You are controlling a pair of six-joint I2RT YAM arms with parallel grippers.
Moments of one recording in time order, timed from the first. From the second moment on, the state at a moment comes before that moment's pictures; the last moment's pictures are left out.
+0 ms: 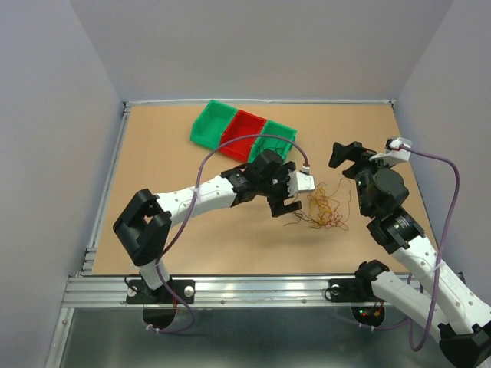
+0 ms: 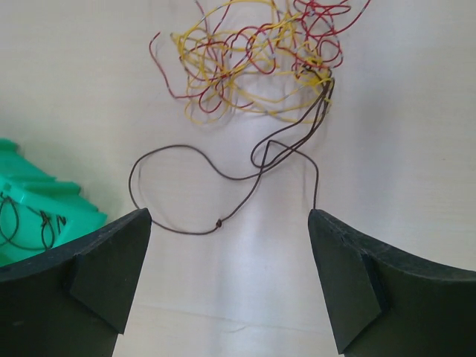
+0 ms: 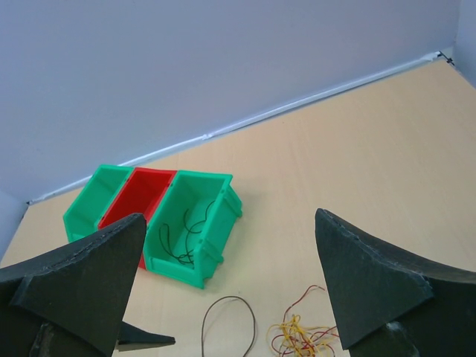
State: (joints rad) left arm -0.92 1.68 1.24 -0.25 0.35 0.49; right arm 0.50 0.71 0.74 0.03 0.59 0.38
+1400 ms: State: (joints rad) left arm -1.03 1.83 1.31 -0.19 0.28 0.43; right arm 0.50 0.63 0.70 0.01 0.59 0.37
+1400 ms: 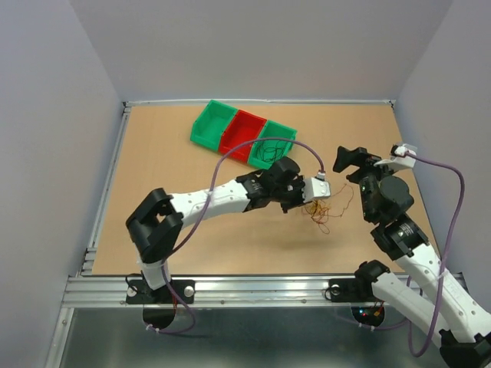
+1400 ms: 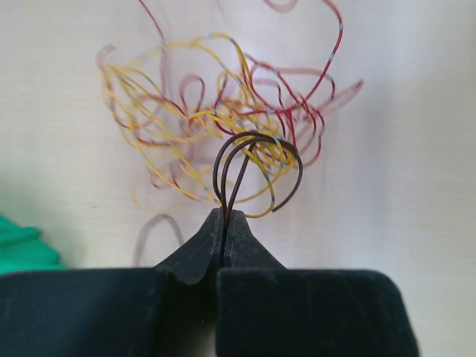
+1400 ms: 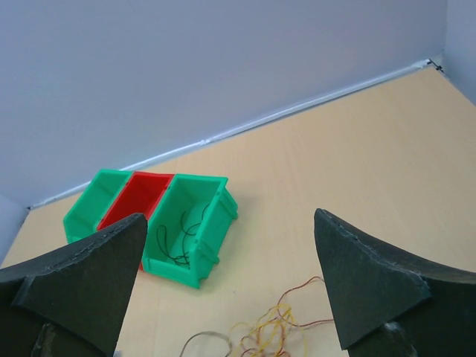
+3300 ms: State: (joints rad) left arm -0.70 1.17 0.98 0.14 -0.05 0.05; right arm 0.51 0.85 0.71 0.00 0.14 0.21
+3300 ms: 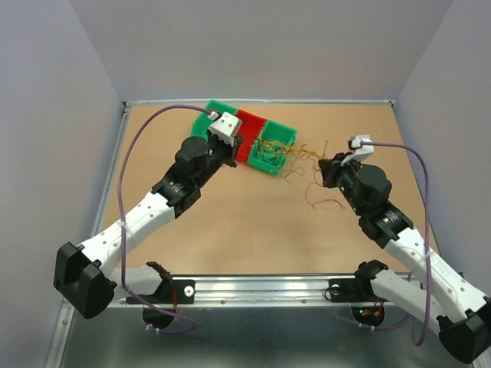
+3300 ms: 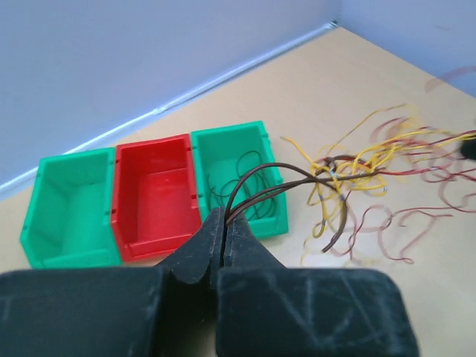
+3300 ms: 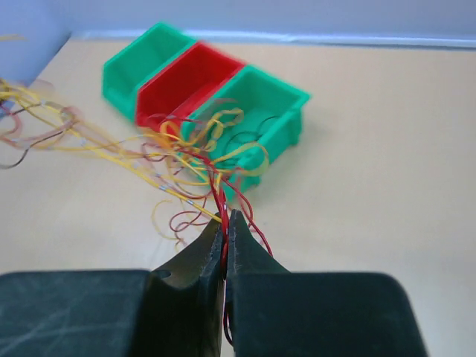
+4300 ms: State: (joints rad) left arm -0.30 1.33 0.97 0.29 0.15 -0.17; right arm 0.51 0.39 0.62 -0.09 0.65 0.33
